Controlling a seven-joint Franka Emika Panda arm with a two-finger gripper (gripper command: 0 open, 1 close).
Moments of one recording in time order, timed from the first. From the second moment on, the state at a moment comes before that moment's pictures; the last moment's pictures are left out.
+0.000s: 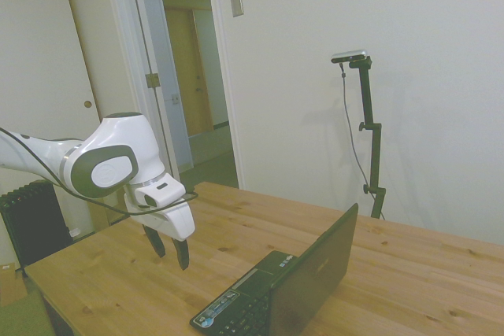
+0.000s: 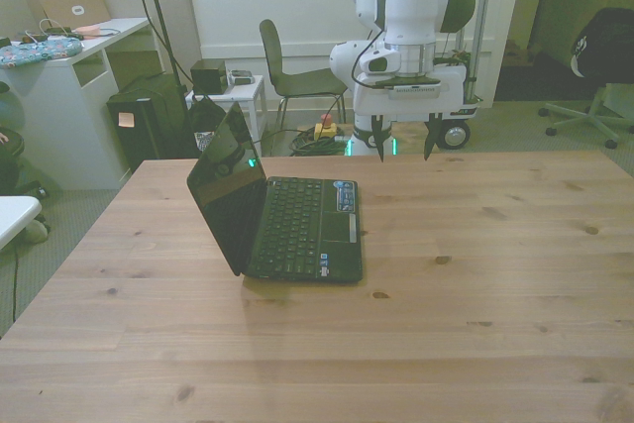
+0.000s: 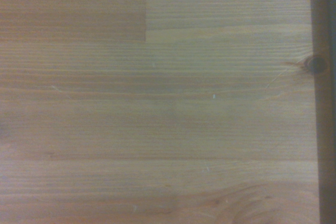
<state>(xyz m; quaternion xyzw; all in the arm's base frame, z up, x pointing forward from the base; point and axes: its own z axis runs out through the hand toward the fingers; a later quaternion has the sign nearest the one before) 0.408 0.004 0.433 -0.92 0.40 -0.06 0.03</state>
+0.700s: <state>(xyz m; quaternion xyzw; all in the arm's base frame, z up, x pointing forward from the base) 0.453 -0.108 0.579 -0.87 0.48 -0.09 0.00</state>
